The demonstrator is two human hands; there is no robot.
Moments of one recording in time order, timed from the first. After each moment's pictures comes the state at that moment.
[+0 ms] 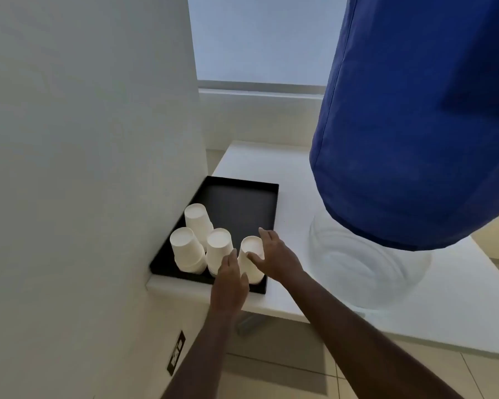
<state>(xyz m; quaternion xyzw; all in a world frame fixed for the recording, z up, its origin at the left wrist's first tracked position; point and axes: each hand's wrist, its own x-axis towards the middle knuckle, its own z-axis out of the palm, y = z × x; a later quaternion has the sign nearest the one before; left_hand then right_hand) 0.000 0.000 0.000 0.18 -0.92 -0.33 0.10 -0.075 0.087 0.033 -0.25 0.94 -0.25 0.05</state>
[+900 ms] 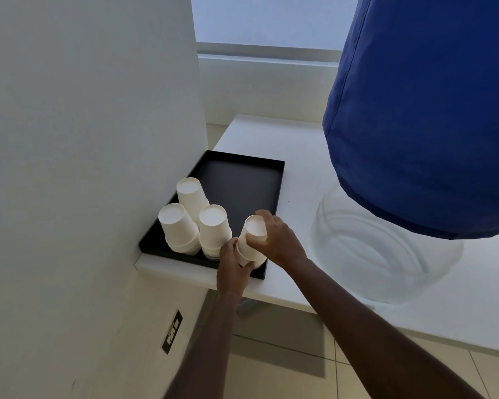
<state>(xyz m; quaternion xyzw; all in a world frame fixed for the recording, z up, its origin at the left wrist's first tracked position) -0.032 0.007 -0.046 0.28 -0.79 -0.54 0.10 -0.096 0.088 0.004 -0.25 0.91 -0.34 0.03</state>
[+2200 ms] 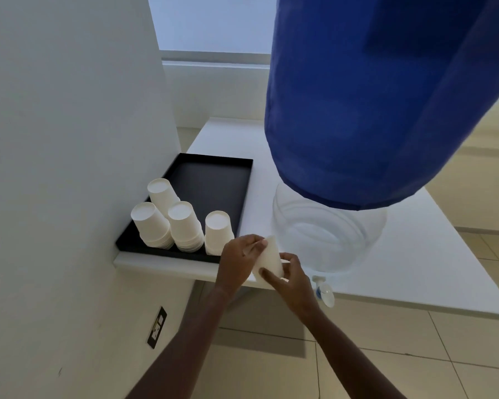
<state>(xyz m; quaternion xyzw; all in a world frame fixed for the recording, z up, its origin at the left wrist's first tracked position) -0.004 0.082 0.013 0.08 -0.84 -0.52 0.13 -0.003 0.205 -0.011 -0.06 0.82 -0.56 0.11</state>
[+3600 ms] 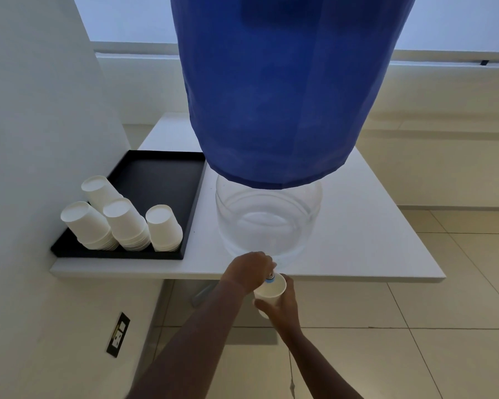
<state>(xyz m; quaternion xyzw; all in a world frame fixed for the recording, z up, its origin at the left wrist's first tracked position) -0.021 0.191 -0.009 -0.17 -0.98 -0.04 -0.09 0.012 0.292 -0.101 0.04 0.77 -0.63 0.03</state>
